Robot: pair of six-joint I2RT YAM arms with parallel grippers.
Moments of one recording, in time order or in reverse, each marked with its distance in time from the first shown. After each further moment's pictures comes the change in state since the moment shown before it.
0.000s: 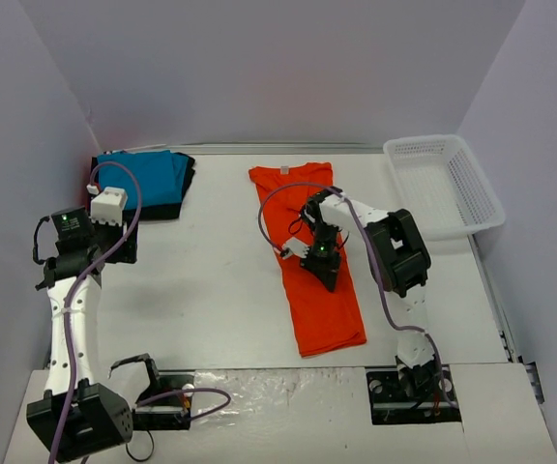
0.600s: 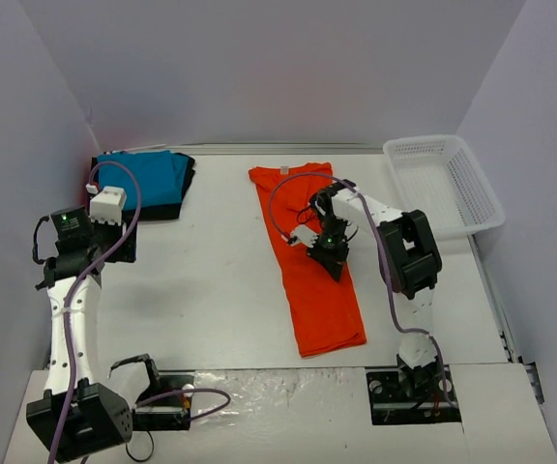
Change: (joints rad) left arm 0.000 0.003 0.000 0.013 -0.008 -0.001; right arm -0.060 -0.040 -0.030 0.078 0.062 0.062
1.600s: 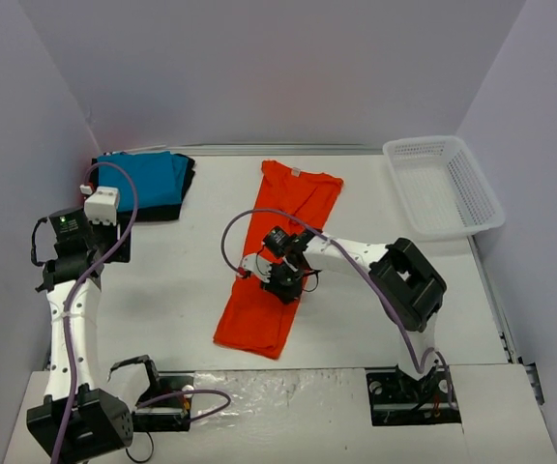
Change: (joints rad) left arm 0.000 -0.018 0.000 0.018 -0.111 -0.008; right arm 0.372 -0.194 -0.304 0.595 -0.063 0.190
